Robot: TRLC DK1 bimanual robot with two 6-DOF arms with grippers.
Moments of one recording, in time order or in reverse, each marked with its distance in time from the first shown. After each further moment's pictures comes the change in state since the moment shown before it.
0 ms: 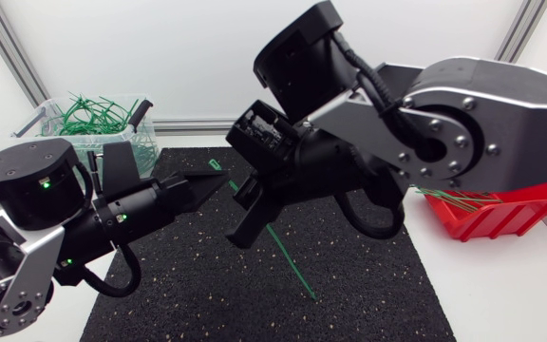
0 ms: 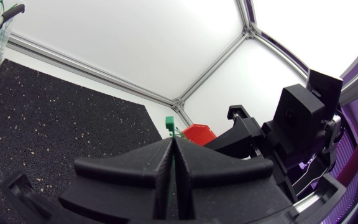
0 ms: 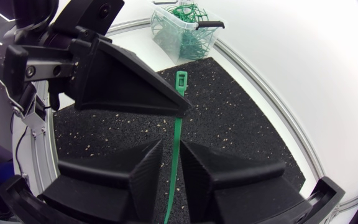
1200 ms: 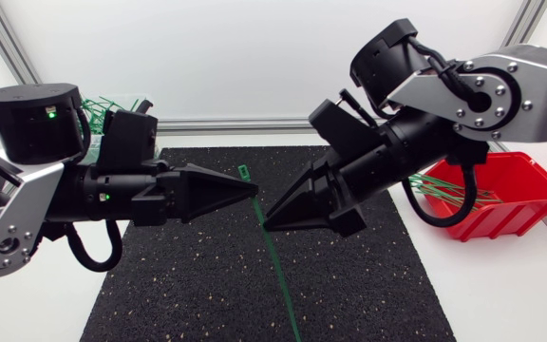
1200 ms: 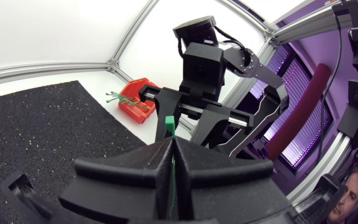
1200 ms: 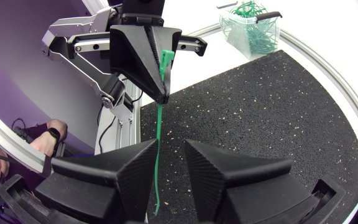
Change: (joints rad) left arm 0.064 0.038 0.219 -0.299 0.602 0.311; right arm -0.329 -0.042 -0.041 -0.246 -0.823 -0.219
